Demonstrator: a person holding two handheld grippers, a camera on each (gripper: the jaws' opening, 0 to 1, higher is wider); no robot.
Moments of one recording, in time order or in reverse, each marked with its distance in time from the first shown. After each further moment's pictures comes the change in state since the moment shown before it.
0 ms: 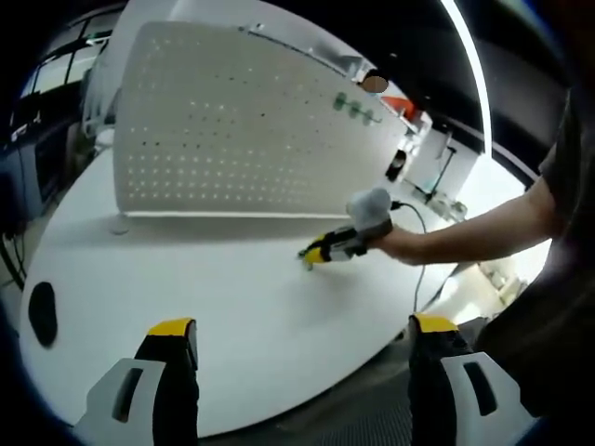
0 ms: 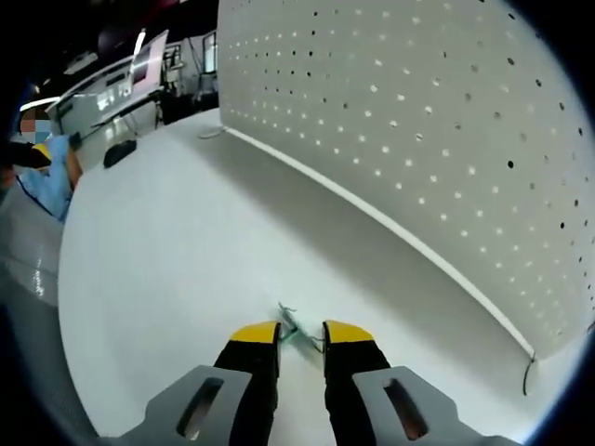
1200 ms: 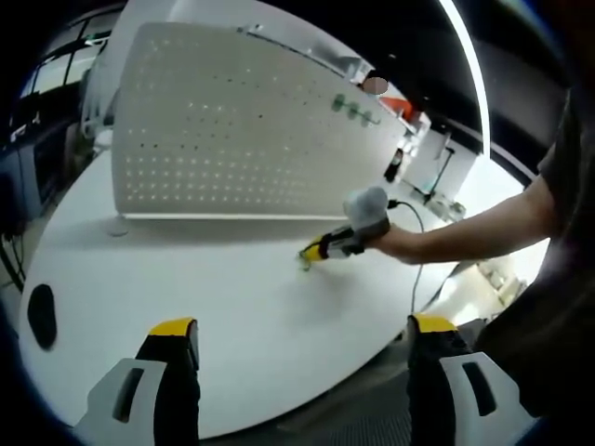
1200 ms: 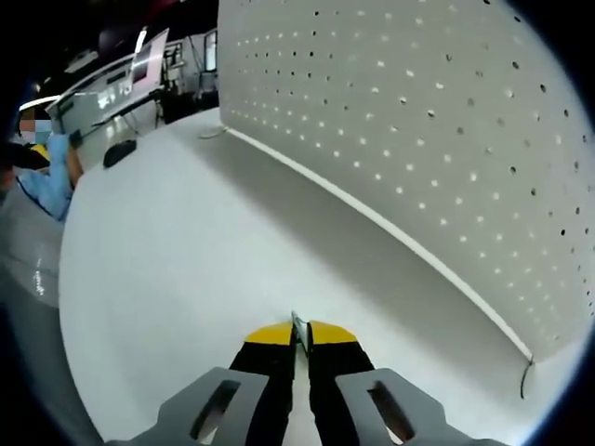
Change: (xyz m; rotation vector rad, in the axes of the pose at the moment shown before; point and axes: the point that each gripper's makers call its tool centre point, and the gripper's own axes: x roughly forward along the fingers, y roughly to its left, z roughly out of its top) left arm 0.000 -0.002 0.003 0.003 -0.006 -0.007; right arm 0.000 -0.002 0.003 0.008 0.010 -0.004
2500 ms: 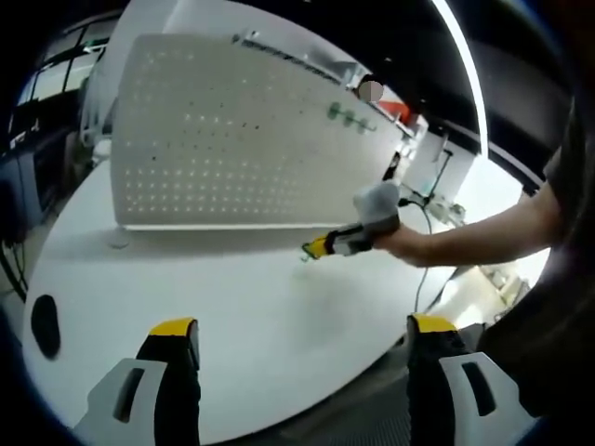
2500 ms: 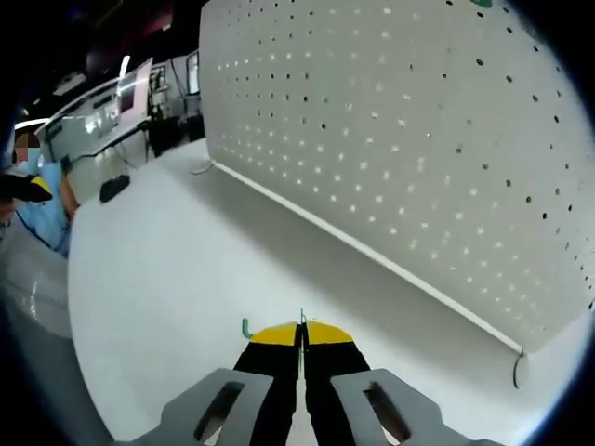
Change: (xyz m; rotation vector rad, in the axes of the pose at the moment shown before) left arm -0.002 -0.005 0.013 0.026 -0.033 -0.001; right arm -0.034 -0.004 0.034 0.061 -0.108 -0.044
